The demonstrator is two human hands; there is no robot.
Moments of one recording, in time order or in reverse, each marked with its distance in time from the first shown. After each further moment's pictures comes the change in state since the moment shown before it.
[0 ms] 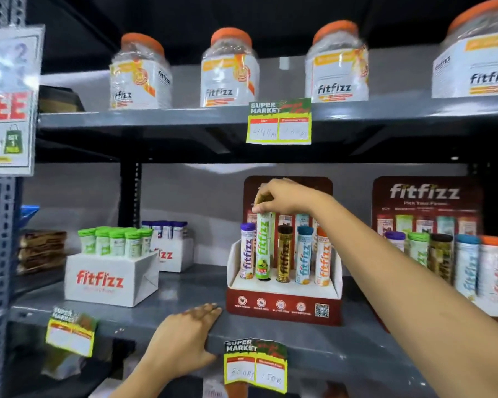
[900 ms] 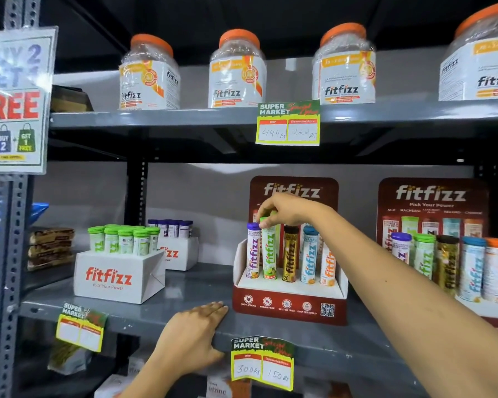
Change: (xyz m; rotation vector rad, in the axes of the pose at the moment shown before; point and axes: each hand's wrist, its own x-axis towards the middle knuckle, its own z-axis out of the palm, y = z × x) left_hand 0.000 0.006 -0.011 0.031 -0.039 -0.064; right_hand 0.012 0.011 0.028 0.120 -0.121 0.030
